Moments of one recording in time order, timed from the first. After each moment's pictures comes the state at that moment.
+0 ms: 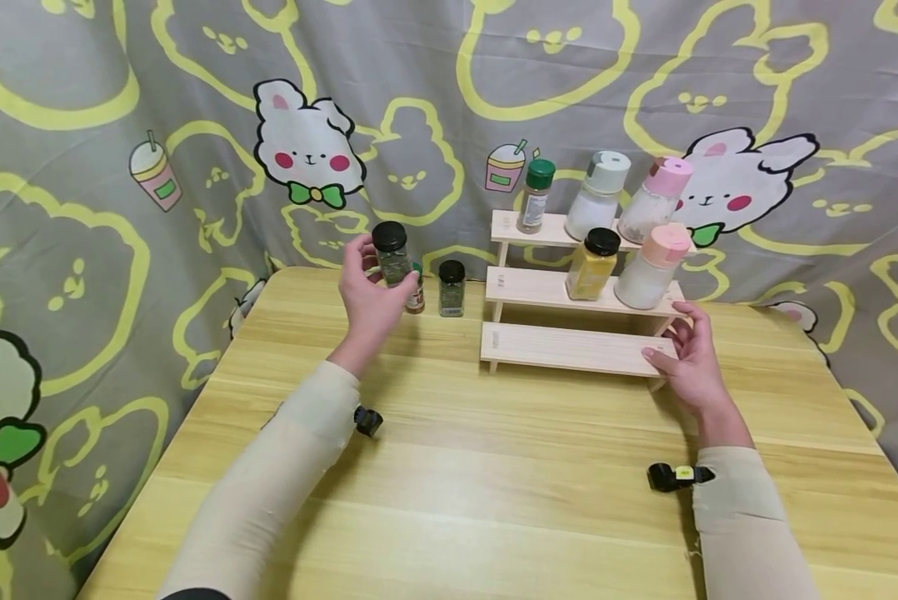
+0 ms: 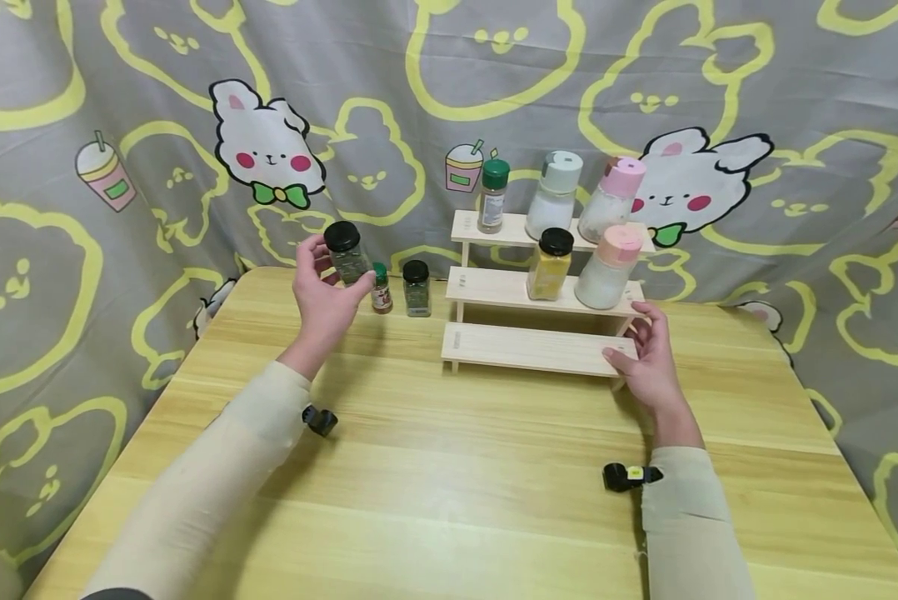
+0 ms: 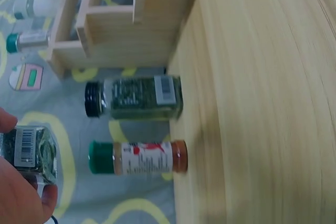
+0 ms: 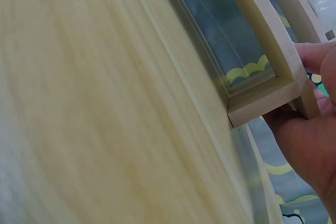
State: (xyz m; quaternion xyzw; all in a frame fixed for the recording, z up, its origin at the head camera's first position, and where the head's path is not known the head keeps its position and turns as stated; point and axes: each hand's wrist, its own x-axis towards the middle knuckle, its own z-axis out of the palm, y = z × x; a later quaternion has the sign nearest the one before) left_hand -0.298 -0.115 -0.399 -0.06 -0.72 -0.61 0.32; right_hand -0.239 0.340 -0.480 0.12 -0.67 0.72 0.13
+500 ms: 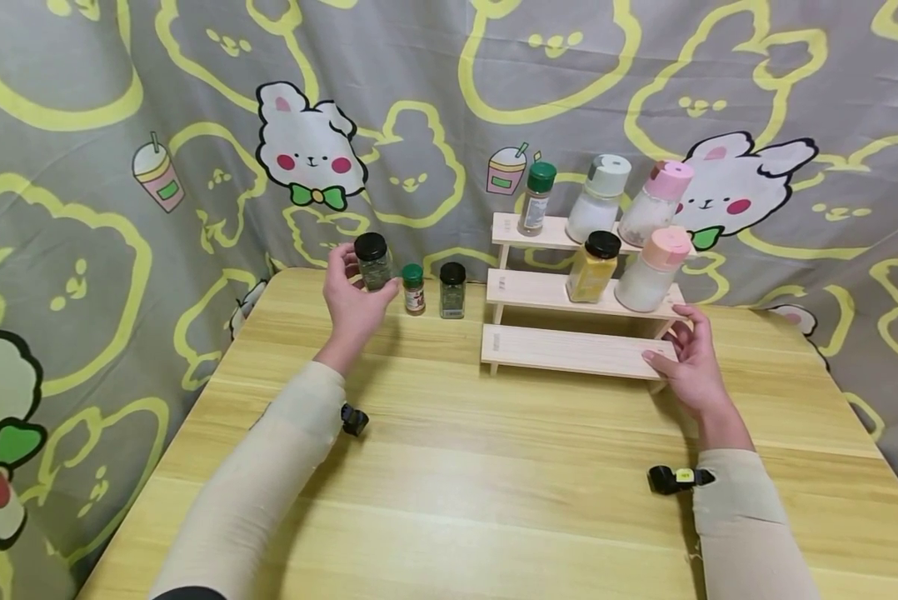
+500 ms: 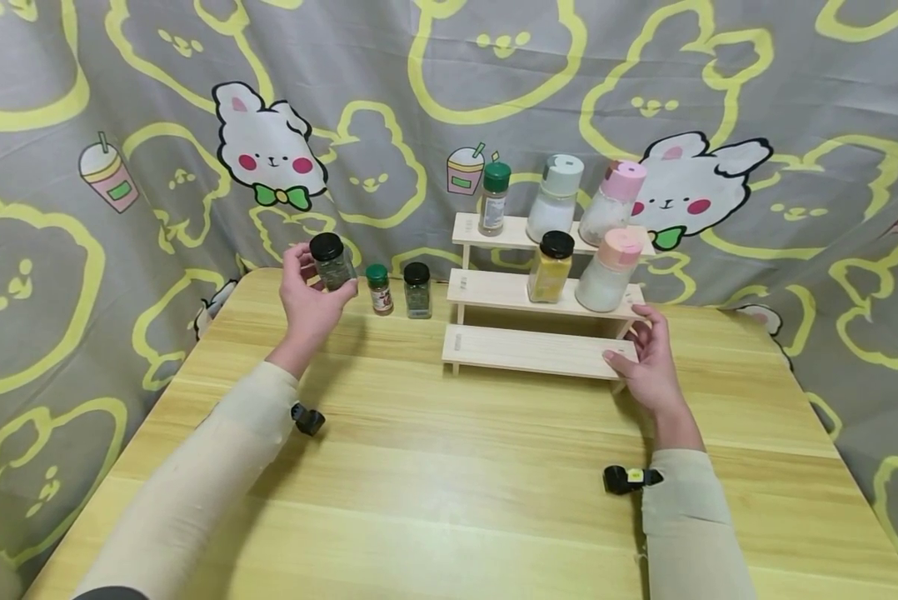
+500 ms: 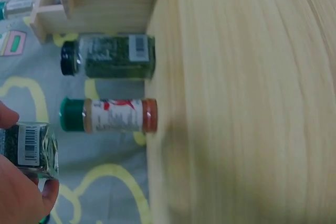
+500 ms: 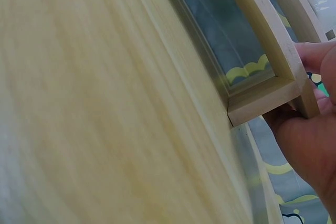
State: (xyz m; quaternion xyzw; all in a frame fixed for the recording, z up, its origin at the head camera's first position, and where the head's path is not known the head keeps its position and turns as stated) left_hand -0.308 -0.145 -0.418 -0.02 -0.75 -0.59 0.30; right_hand -0.239 0.340 -0.480 0.13 -0.67 0.72 0.12
